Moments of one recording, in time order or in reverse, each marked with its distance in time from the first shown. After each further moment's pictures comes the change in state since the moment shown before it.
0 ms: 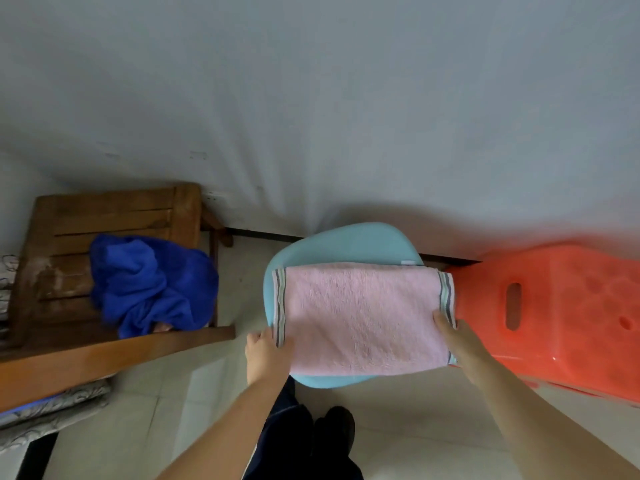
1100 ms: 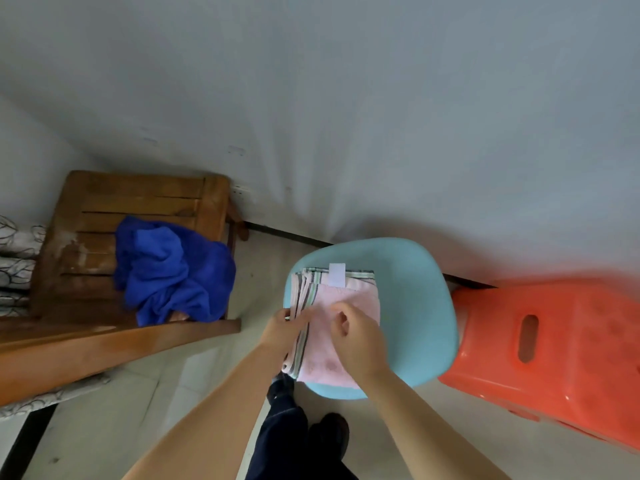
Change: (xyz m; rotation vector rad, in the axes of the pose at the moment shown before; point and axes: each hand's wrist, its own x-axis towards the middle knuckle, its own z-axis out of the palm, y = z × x) left_hand 0.028 0.033 -0.032 -0.376 -0.217 -0.142; right_hand -0.087 -0.080 0.147 -0.409 -0.058 -0.778
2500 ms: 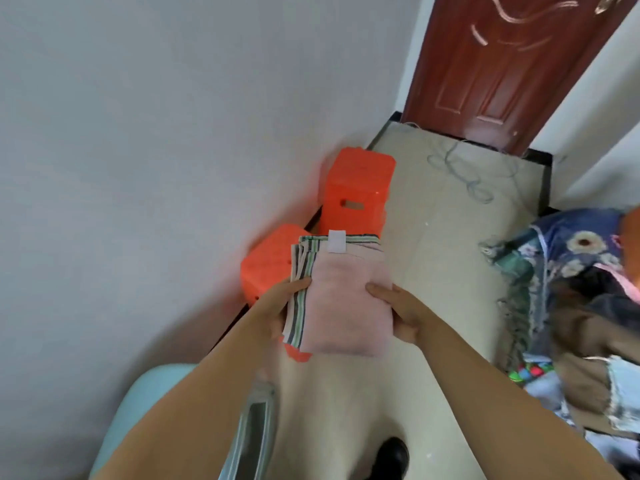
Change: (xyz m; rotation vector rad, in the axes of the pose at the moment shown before) left_hand -0.366 0.063 0.316 0.657 -1.061 0.268; right_hand -0.414 0.140 -0.274 1.652 0.892 0.464
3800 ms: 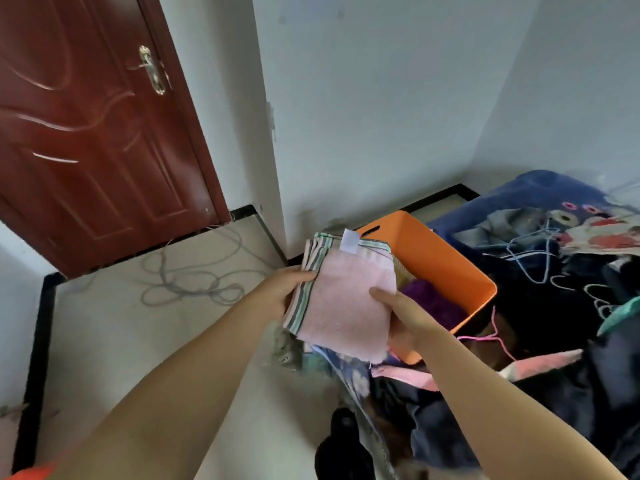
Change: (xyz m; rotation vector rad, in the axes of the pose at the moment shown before) left_hand 0.483 0.149 0.892 0.781 -0.831 -0.129; right_hand 0.037 -0.395 -0.692 0.687 0.831 -0.486
